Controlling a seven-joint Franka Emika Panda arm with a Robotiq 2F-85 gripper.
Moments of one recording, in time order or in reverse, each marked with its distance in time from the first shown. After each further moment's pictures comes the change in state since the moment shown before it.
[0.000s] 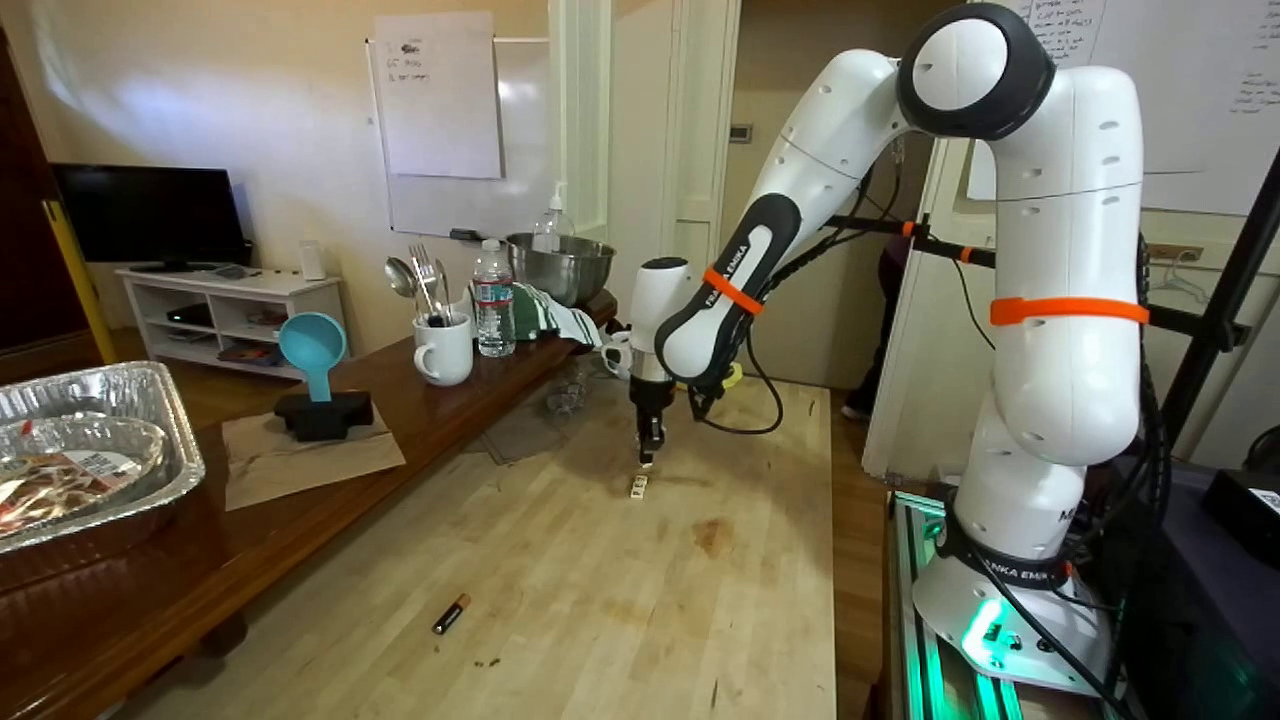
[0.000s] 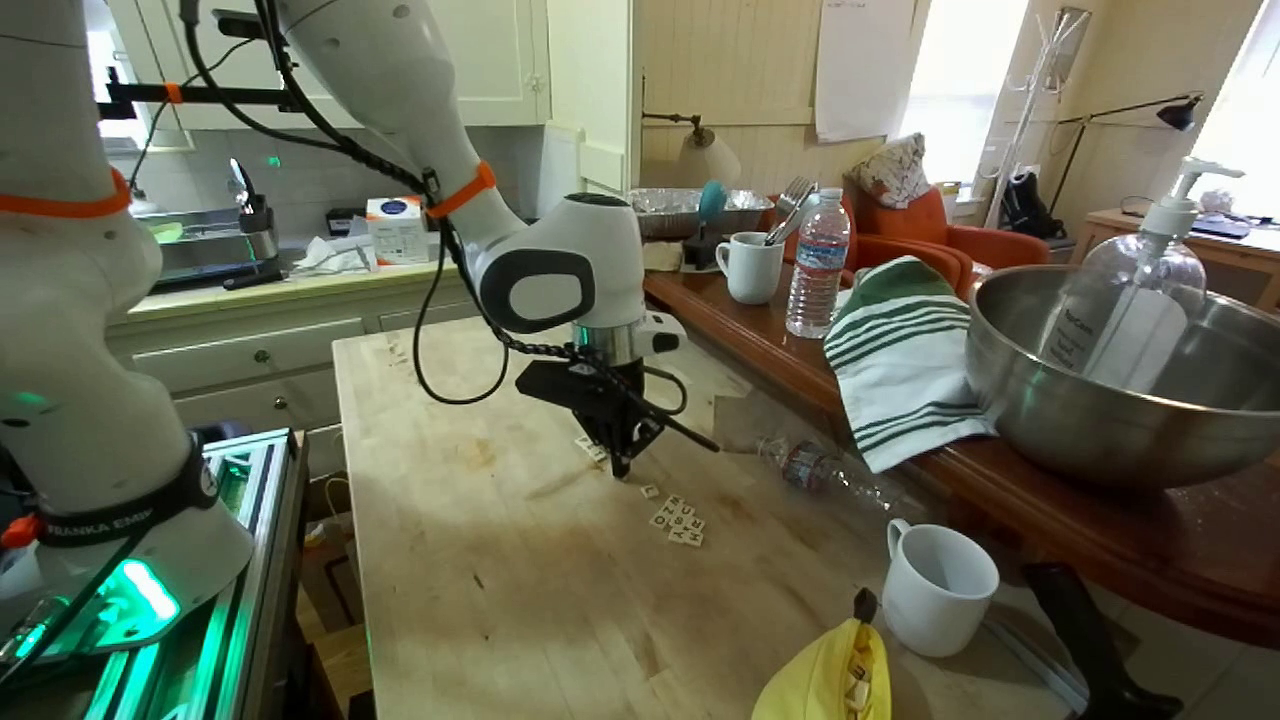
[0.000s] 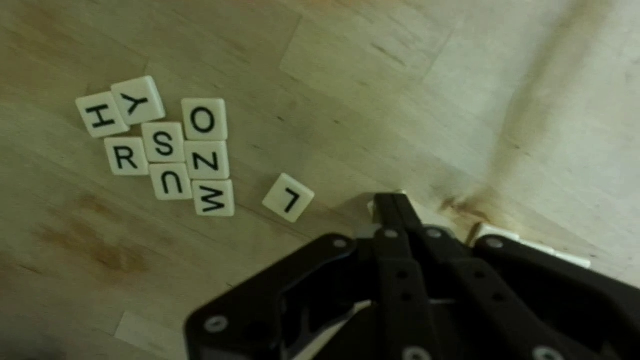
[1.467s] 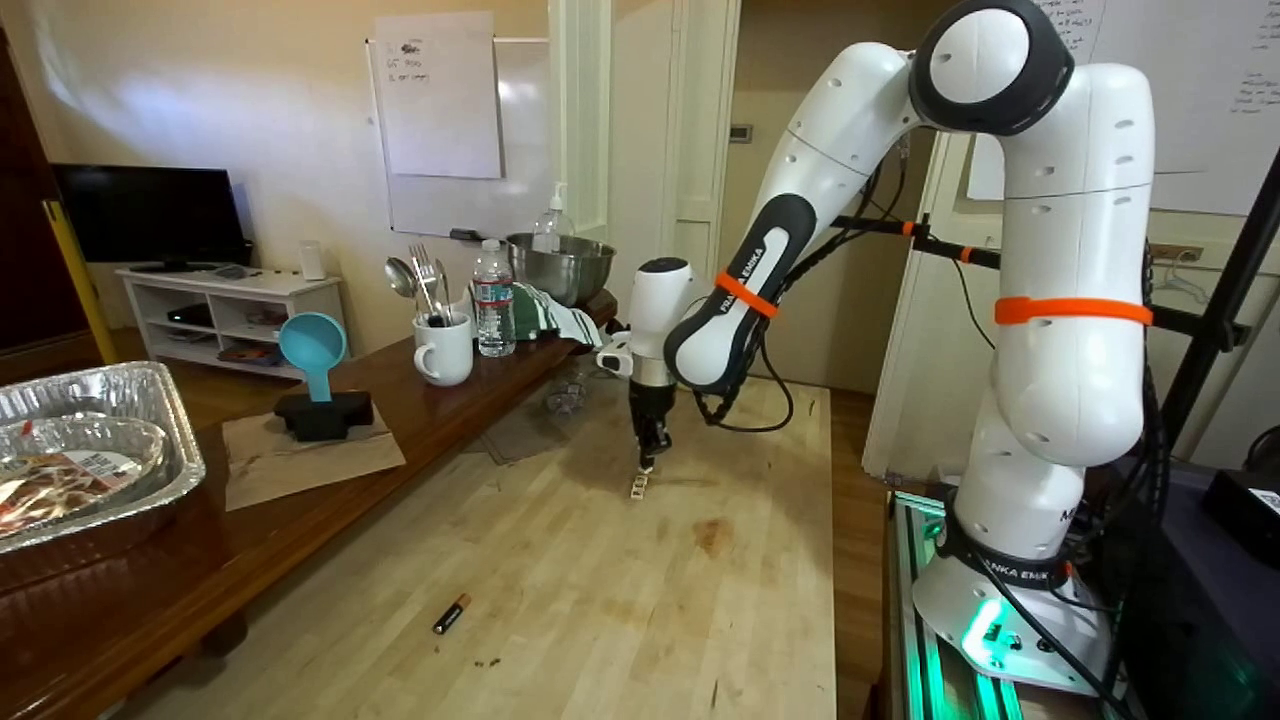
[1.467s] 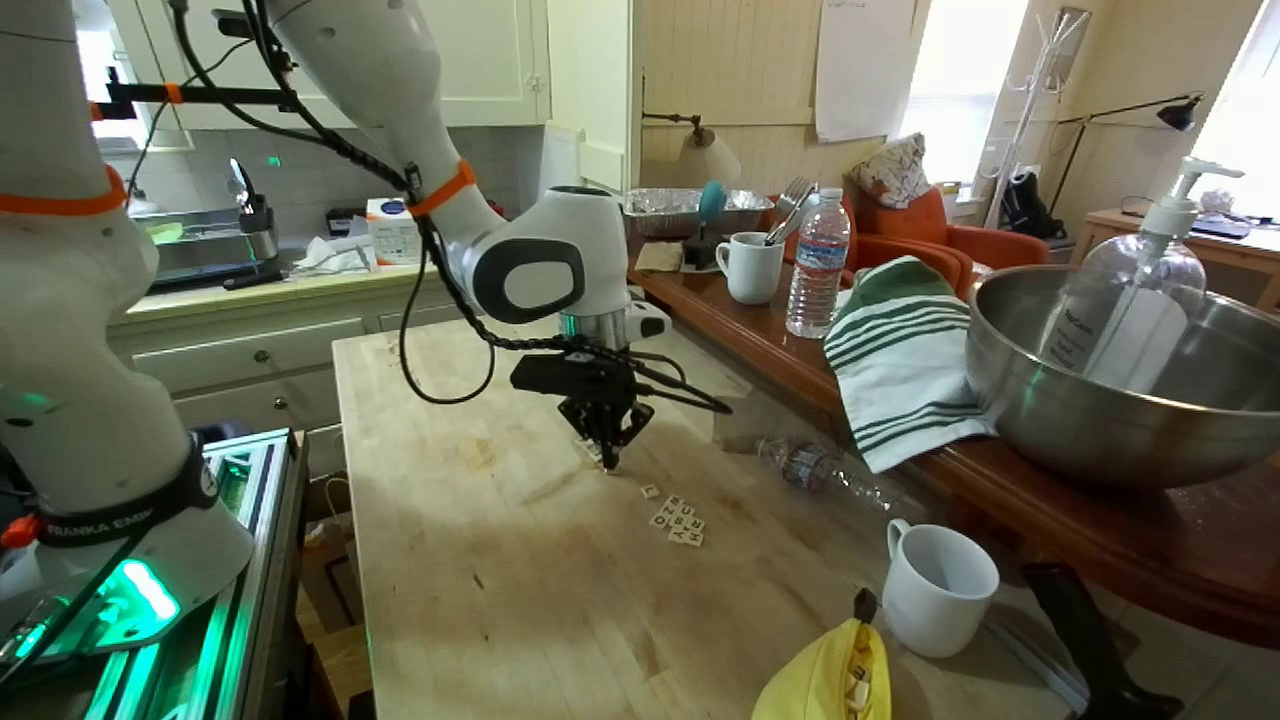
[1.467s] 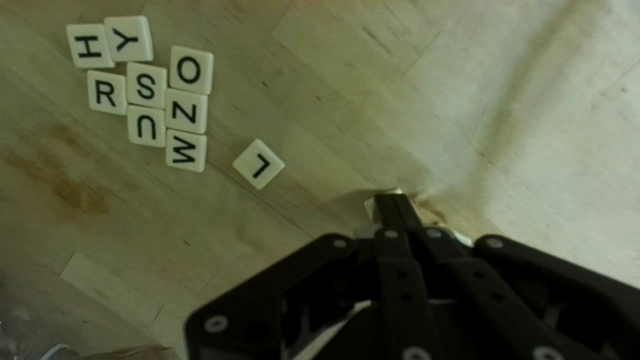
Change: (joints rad) arm 0.033 -0.035 0.001 -0.035 -0.097 0.000 -0.062
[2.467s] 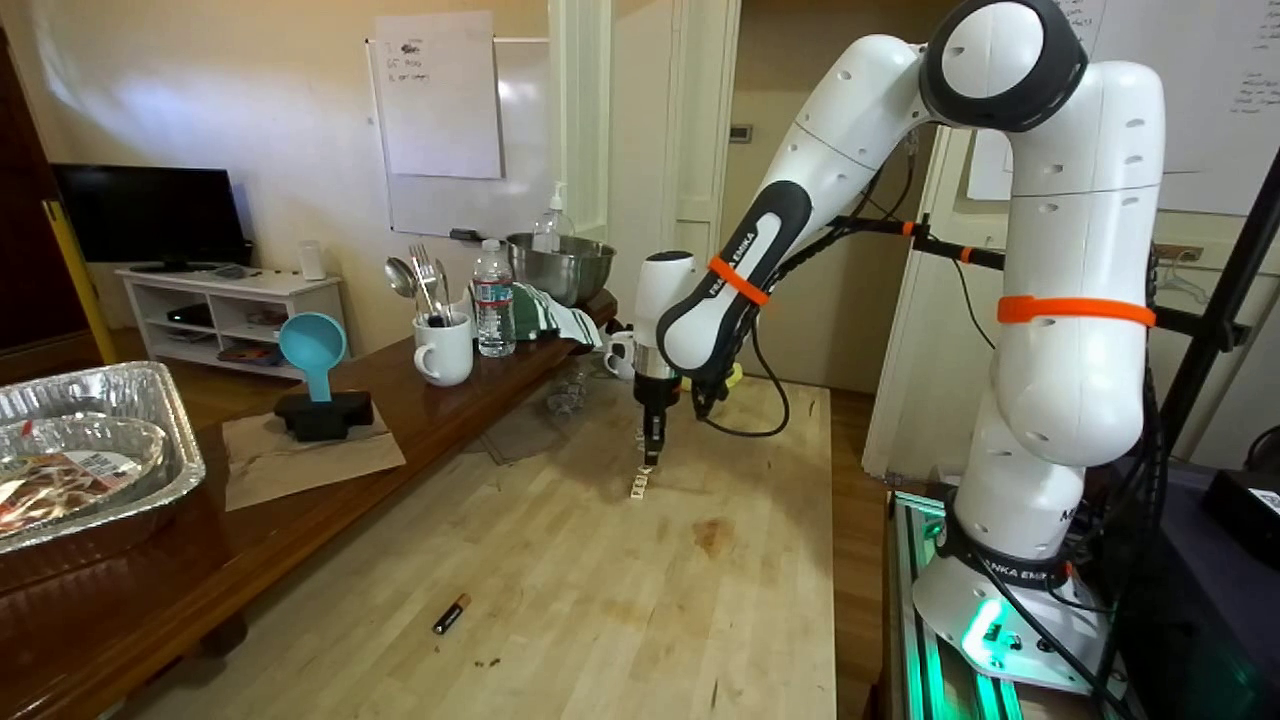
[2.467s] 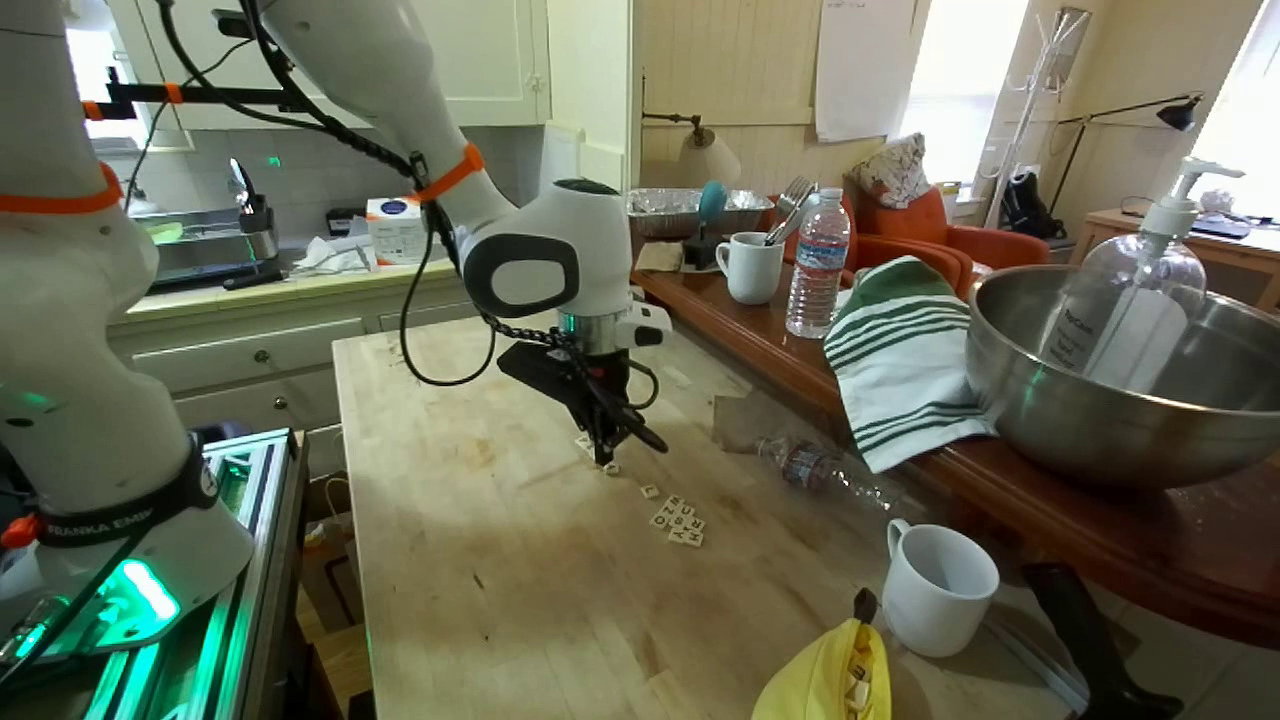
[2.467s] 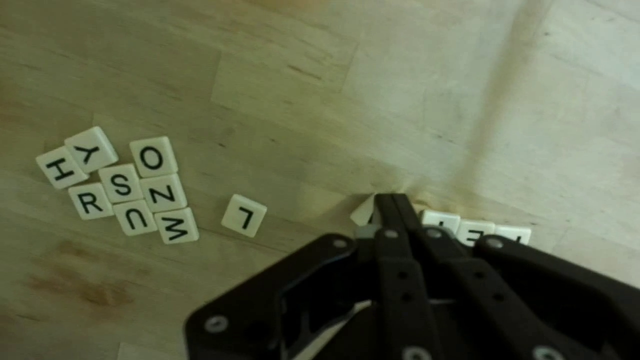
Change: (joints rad) arm -0.001 -0.027 -0.003 -0.007 0.185 -0.045 0.173
